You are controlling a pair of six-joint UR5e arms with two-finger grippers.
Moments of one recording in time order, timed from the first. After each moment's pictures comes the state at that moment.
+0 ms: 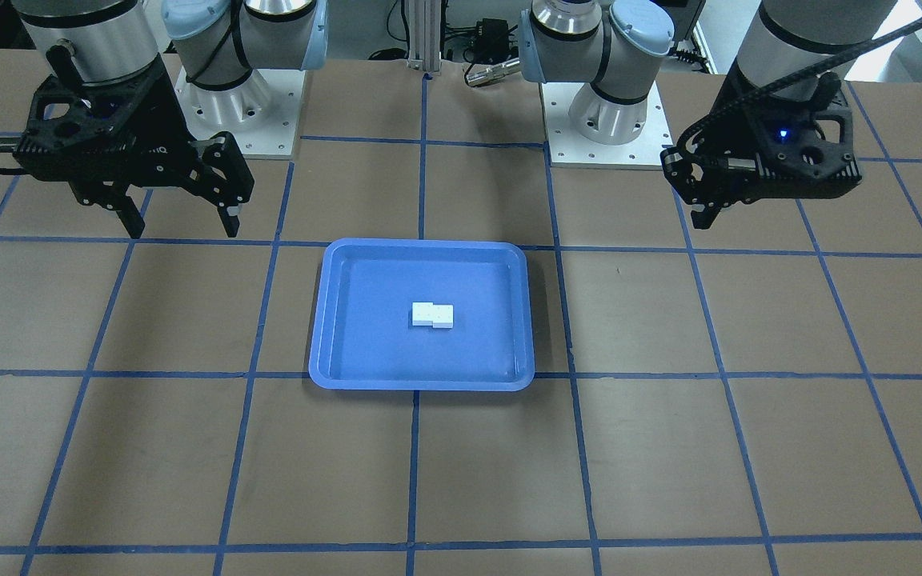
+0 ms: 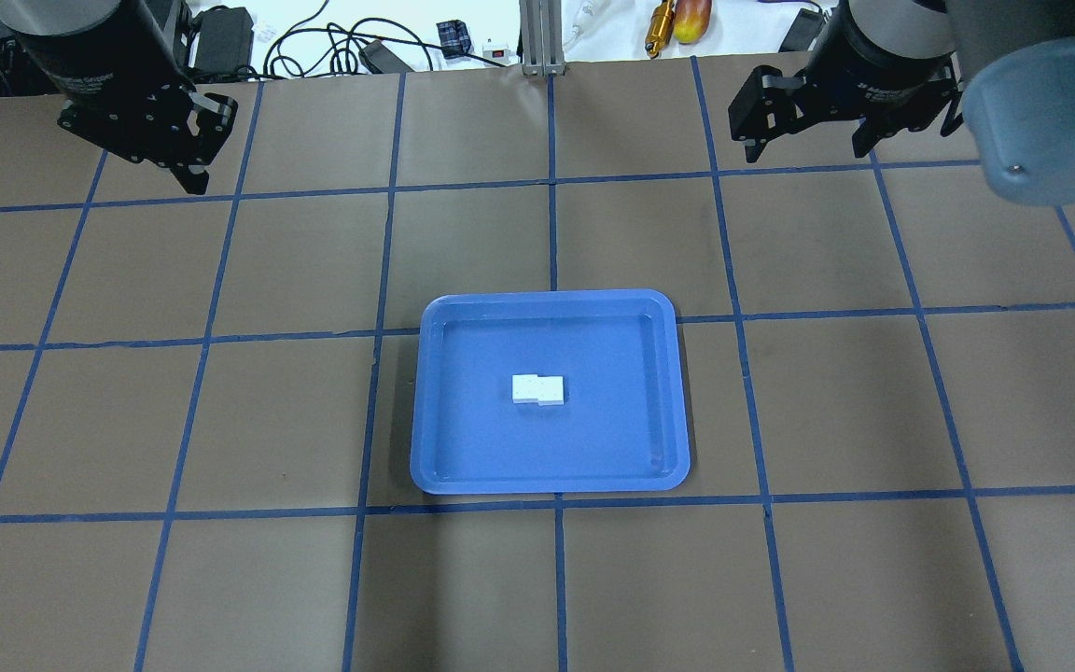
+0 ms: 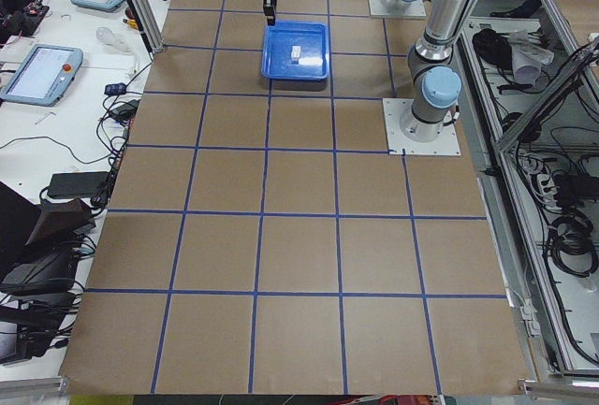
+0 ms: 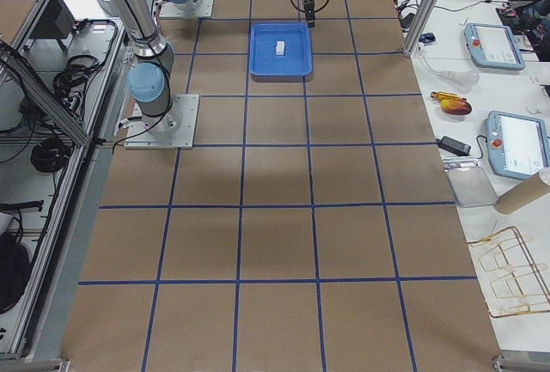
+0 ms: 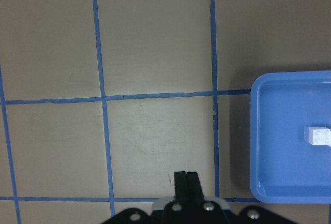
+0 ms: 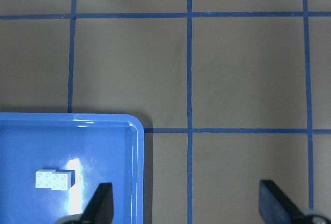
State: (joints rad) left arm -1.53 -1.62 -1.42 -1.67 1.64 0.06; right arm 1.59 -1.59 1.60 -1.78 -1.53 0.01
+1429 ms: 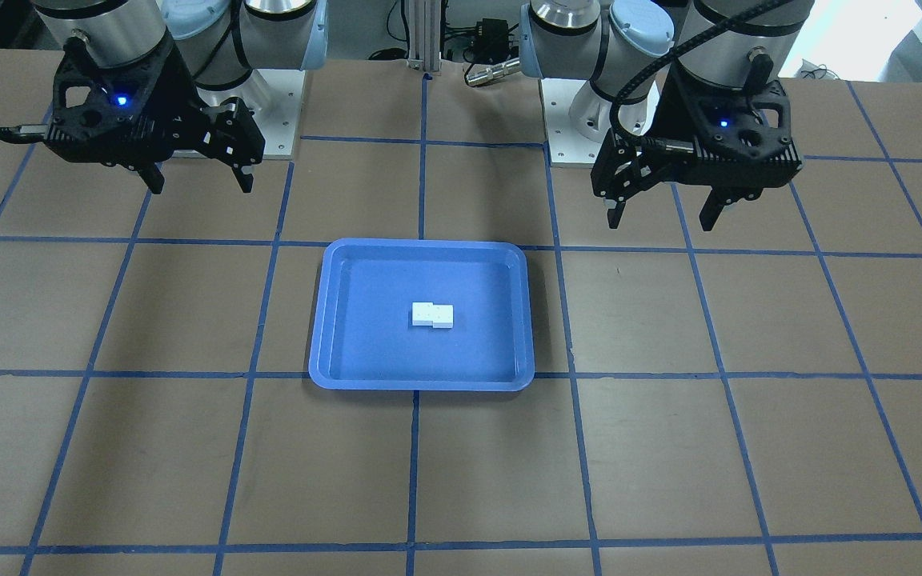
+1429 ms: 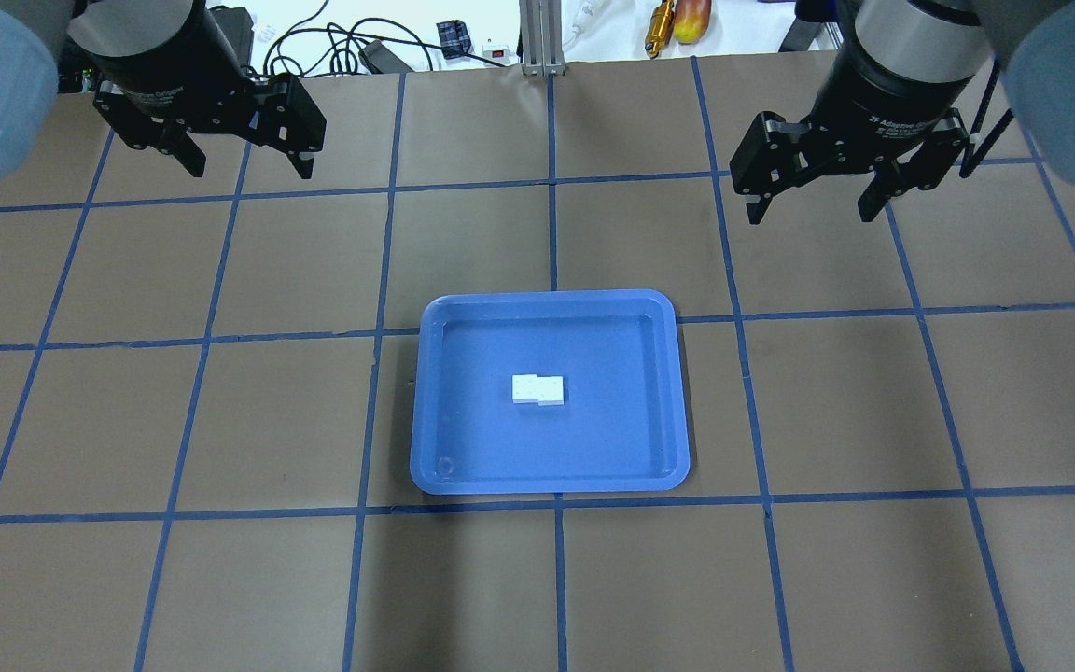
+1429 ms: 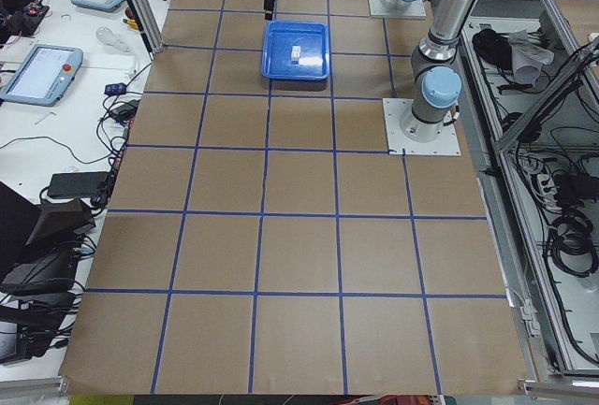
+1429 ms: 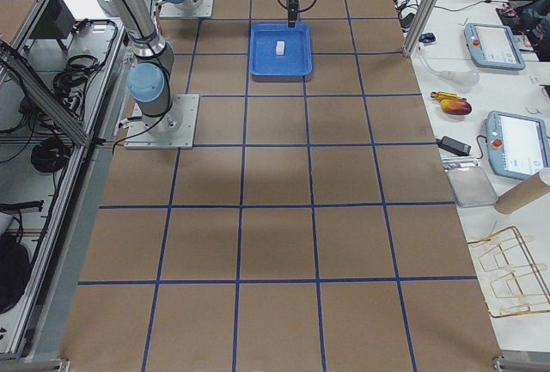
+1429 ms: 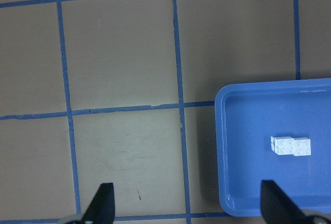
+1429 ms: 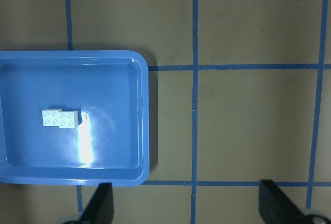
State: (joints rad) left arm -1.60 -1.61 -1.48 -1.49 1.62 0.02; right arm 1.59 -1.60 1.57 -1.55 -1.52 0.02
